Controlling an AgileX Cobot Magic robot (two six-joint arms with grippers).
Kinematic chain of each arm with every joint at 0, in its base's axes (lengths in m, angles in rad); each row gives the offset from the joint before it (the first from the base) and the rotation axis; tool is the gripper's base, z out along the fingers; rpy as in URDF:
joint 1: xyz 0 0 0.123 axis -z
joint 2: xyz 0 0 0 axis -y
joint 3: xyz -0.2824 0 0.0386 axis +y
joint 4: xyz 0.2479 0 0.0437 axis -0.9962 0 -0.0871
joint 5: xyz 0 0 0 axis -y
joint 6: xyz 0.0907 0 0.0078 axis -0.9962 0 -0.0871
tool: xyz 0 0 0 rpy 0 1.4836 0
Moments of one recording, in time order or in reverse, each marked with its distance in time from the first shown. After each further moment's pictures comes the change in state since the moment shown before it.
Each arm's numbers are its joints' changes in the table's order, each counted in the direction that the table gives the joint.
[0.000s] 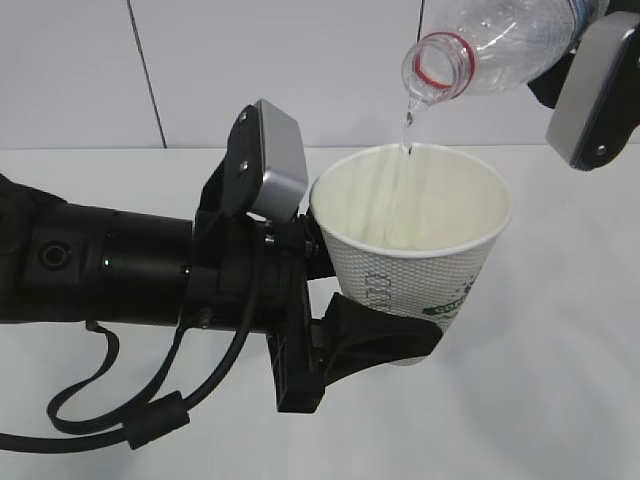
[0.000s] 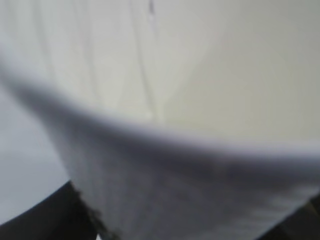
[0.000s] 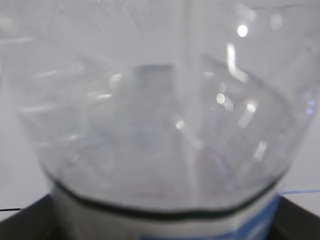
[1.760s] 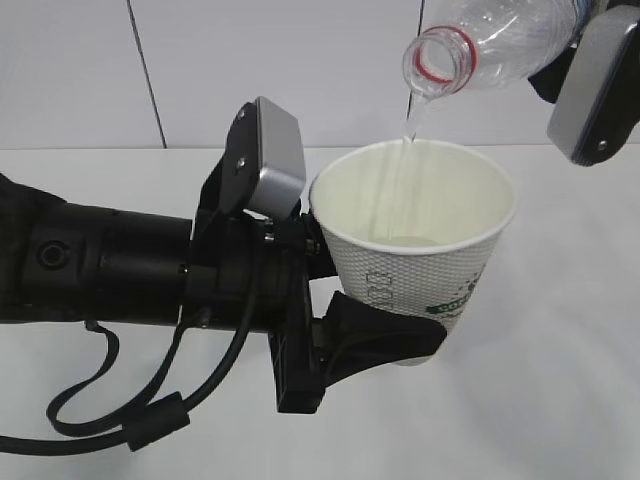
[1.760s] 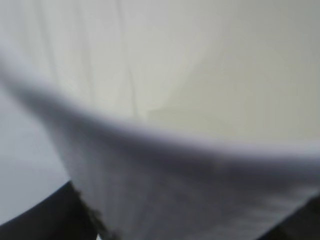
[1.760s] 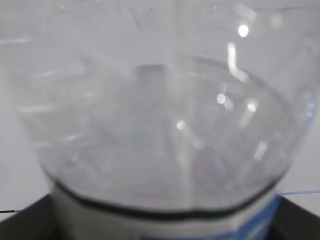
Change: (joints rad) left arm 0.000 0.000 0.000 0.002 0.021 0.000; right arm 0.000 0.000 -0.008 0.000 0.005 0.001
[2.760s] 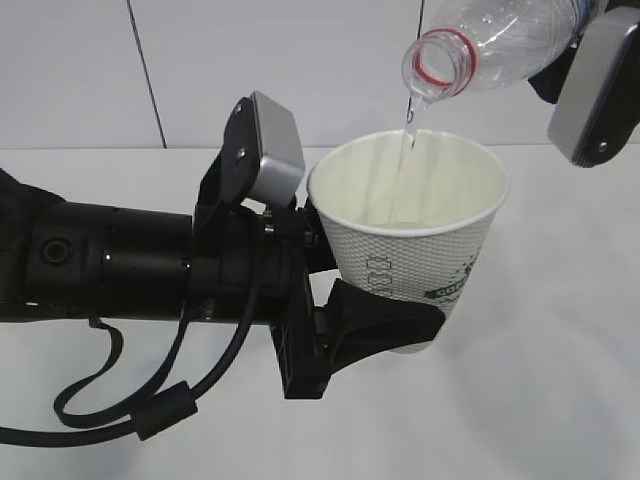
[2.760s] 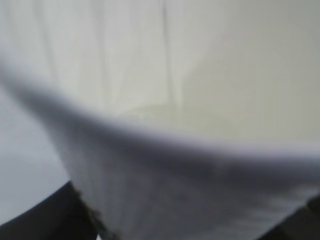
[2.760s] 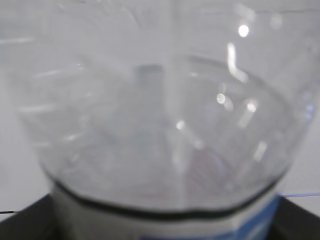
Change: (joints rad) left arm 0.000 -0.001 0.000 0.048 -0.013 0.000; right arm 0.000 0.002 0.000 0.008 0.002 0.000
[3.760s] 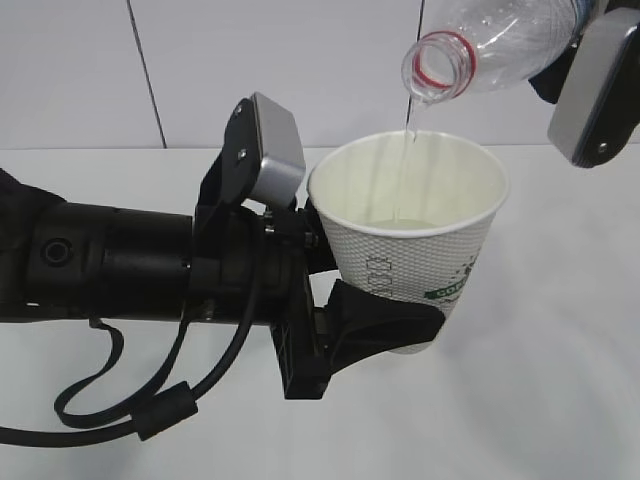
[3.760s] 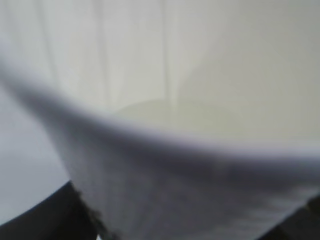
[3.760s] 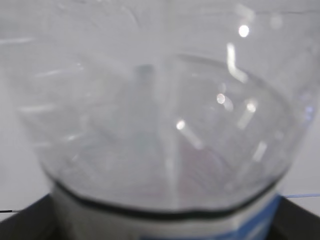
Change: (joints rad) left arm 0.000 -0.002 0.000 0.000 -0.002 0.000; right arm 0.000 0.000 0.000 0.000 0.000 0.008
